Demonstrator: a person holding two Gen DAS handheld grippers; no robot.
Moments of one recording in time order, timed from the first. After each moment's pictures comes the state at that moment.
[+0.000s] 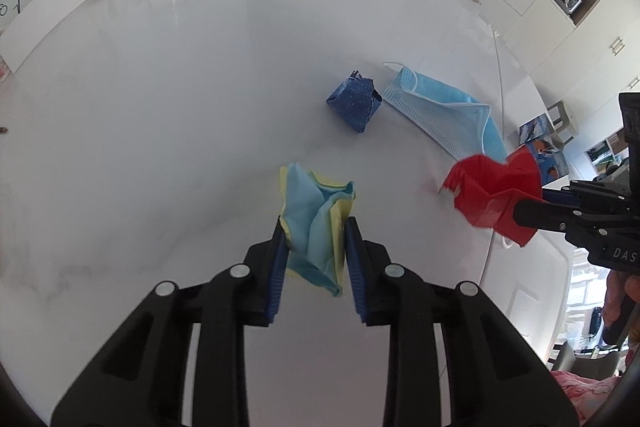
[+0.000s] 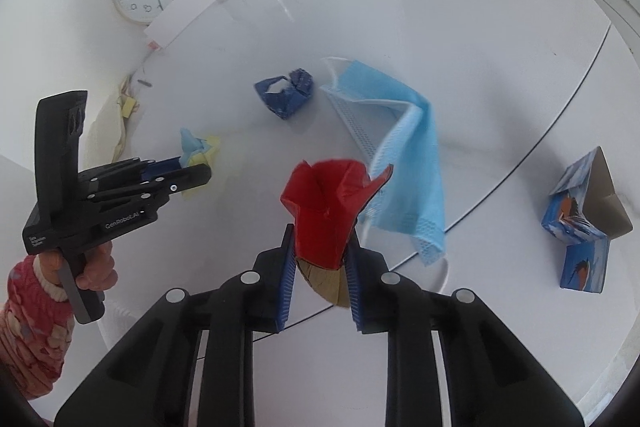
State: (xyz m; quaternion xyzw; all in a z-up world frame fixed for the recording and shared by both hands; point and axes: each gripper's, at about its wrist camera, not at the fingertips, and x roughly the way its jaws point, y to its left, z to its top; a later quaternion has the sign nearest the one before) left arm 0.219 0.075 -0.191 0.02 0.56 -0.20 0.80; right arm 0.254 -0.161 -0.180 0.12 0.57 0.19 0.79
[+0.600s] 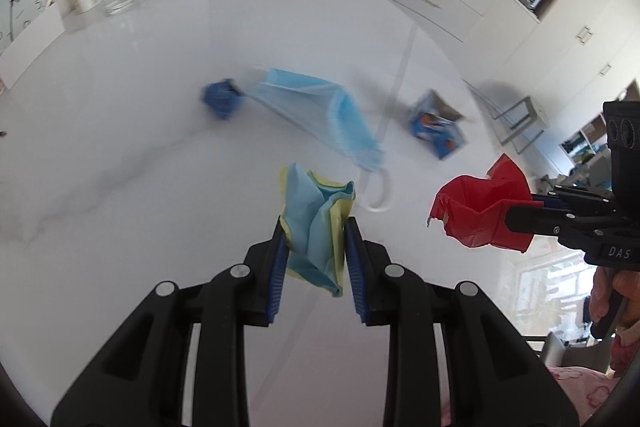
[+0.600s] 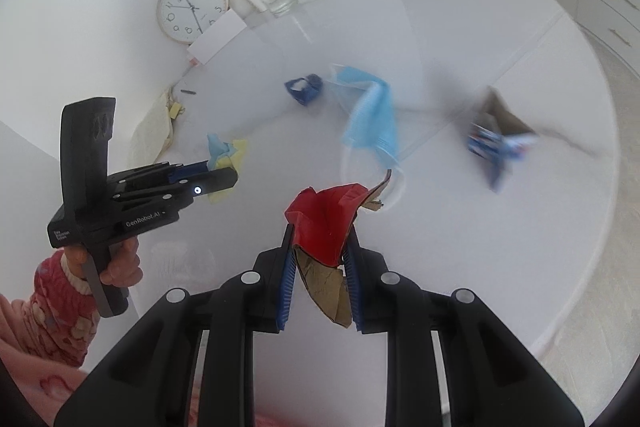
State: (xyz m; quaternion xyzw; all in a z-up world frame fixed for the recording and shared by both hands) left arm 0.131 -0.002 -0.129 0.02 0.53 -0.26 0.81; right arm 0.132 -0.265 -0.120 0.15 0.53 0.20 0.81
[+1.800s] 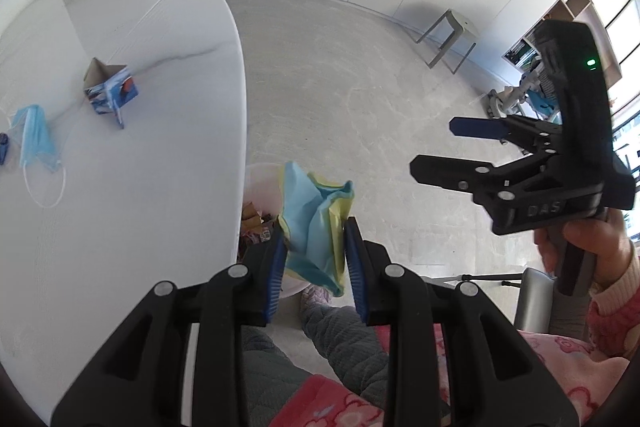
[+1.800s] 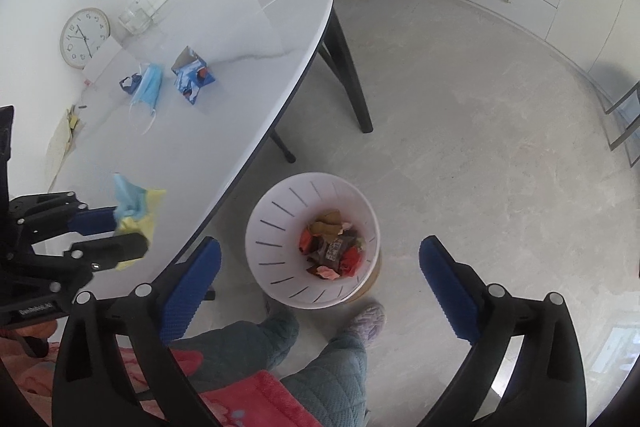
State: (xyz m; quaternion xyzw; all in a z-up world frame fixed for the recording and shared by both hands) left arm -0.022 -0.295 -0.132 0.11 0.55 -0.37 0.74; right arm 0.013 -0.501 -0.156 0.13 0.55 0.04 0.82
